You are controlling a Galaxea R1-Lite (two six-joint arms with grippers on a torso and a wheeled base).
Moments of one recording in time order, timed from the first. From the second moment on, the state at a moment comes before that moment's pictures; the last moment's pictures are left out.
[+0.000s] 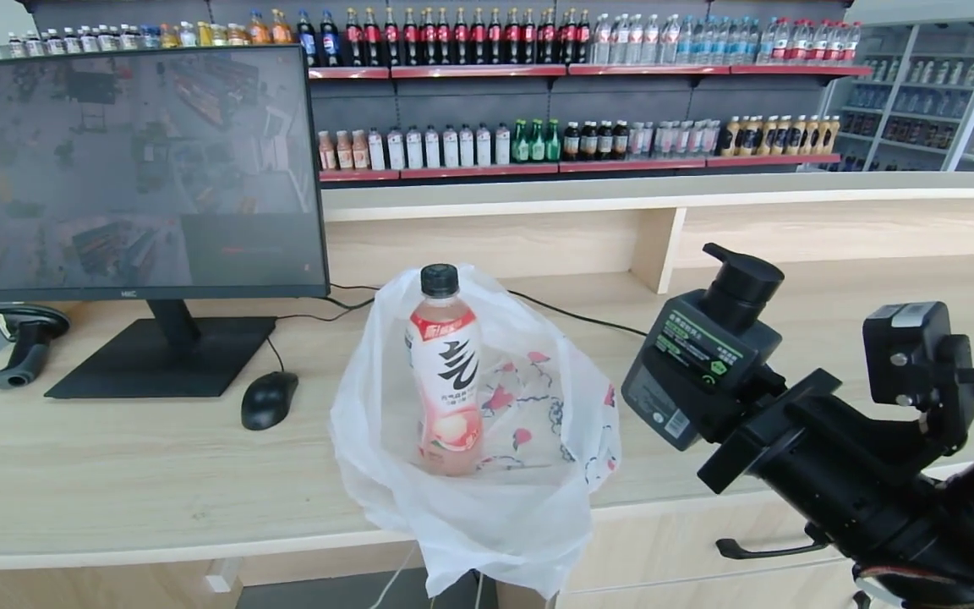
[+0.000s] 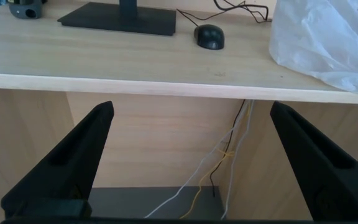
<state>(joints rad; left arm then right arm) 0.00 0.00 0.00 0.00 0.00 -0.02 0.71 1.62 -0.27 -1.57 -0.15 0.01</state>
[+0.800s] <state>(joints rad) 0.00 0.00 0.00 0.00 0.00 -0.02 0.69 1.63 -0.26 -1.57 -0.15 0.03</state>
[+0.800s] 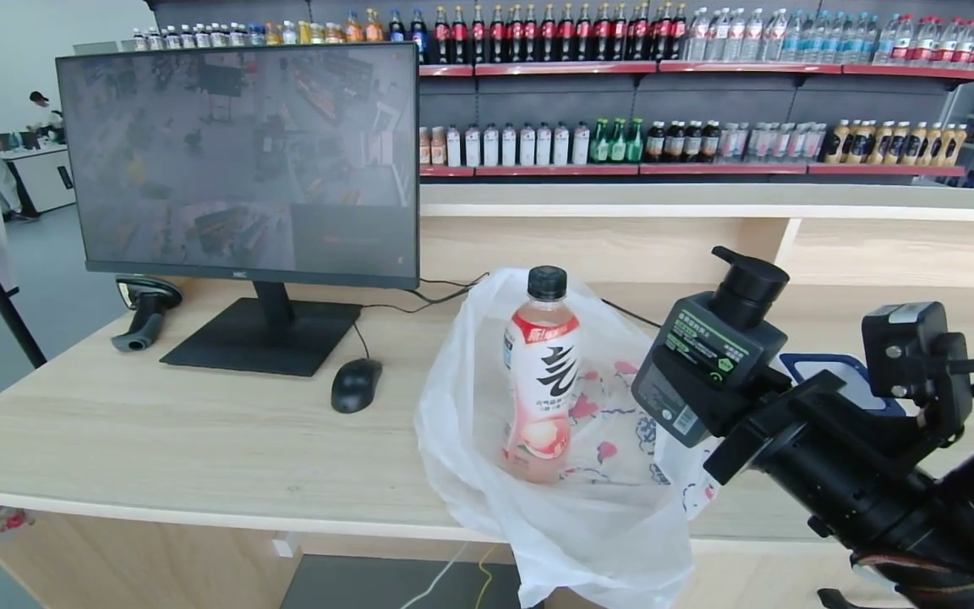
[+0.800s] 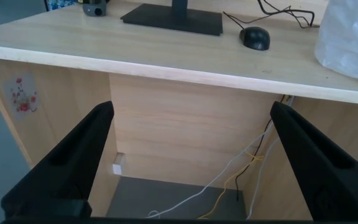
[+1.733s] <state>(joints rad) 0.00 0.00 0.00 0.00 0.00 -0.03 0.64 1.83 -0.35 -1.57 -0.14 0.05</state>
